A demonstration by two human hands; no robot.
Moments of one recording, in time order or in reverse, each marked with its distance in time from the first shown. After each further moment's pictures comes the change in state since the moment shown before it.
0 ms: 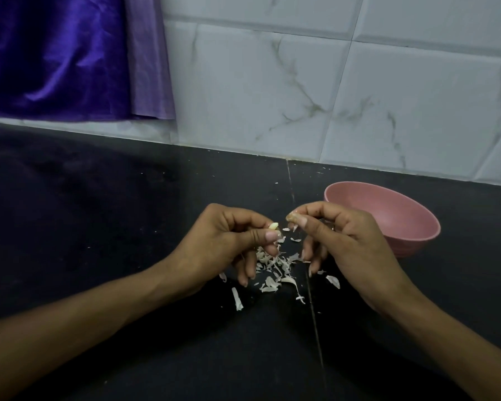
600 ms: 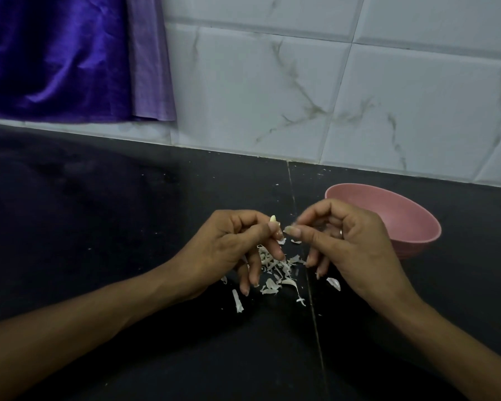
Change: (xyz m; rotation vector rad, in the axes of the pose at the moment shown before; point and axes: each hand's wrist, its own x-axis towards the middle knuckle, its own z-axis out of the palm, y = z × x) left_hand -0.001 0.003 0.003 0.015 -0.083 -0.024; right_hand -0.001 0.005 -0.003 -0.103 0.085 -0.069
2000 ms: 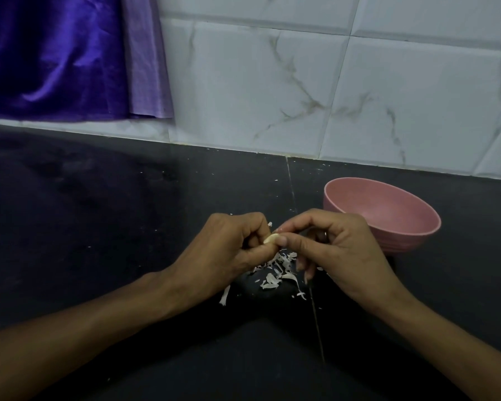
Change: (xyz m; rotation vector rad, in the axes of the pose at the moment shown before) left_hand -0.002 -0.012 -0.002 0.634 0.129 0.372; right_hand -0.006 -0.001 0.008 0.056 -0.151 -0.032
